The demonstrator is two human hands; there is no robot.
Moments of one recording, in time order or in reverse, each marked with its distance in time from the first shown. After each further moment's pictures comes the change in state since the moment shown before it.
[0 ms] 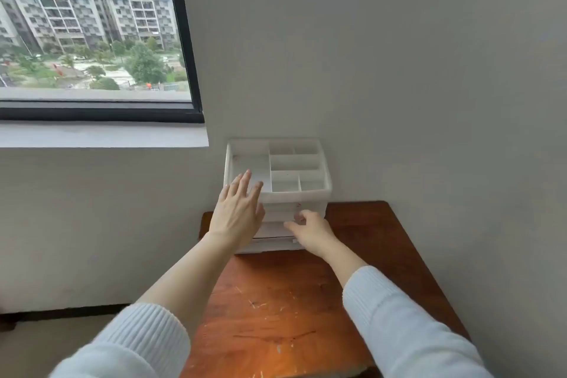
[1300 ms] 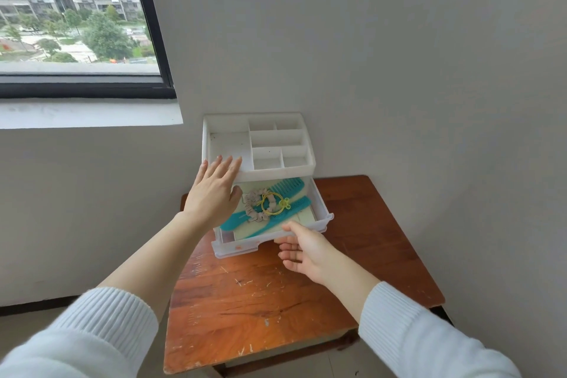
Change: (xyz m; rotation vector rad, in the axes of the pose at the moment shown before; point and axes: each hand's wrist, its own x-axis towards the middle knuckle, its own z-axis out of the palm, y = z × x) left_hand 0.012 -0.022 0.023 -0.090 -0.008 0.068; right_hand -0.059 0.024 0.010 0.798 -0.176 0.456
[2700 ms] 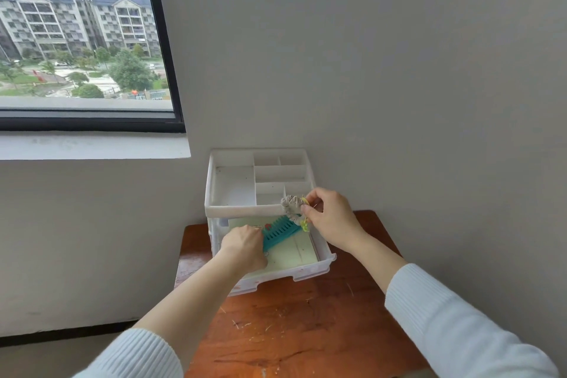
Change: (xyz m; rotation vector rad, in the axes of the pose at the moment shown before) left_hand 0.007 0.062 0.008 0.117 -0.426 -0.157; right_hand 0.009 -0.099 -0.033 -0.830 0.274 -0.915
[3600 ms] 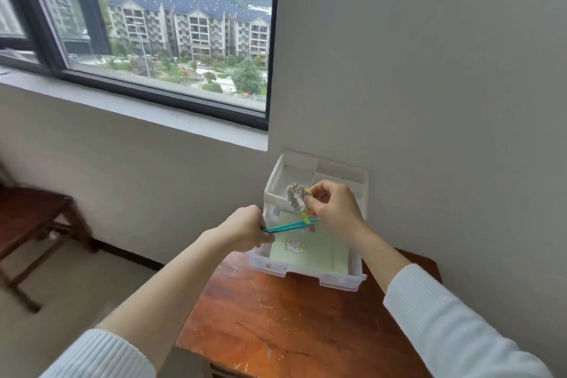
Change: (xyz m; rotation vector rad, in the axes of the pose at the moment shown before) left_hand -0.097 -0.034 -0.048 -0.583 0.080 -0.326; right_hand 0.007 -0.067 0.011 0.208 -0.239 -0.231
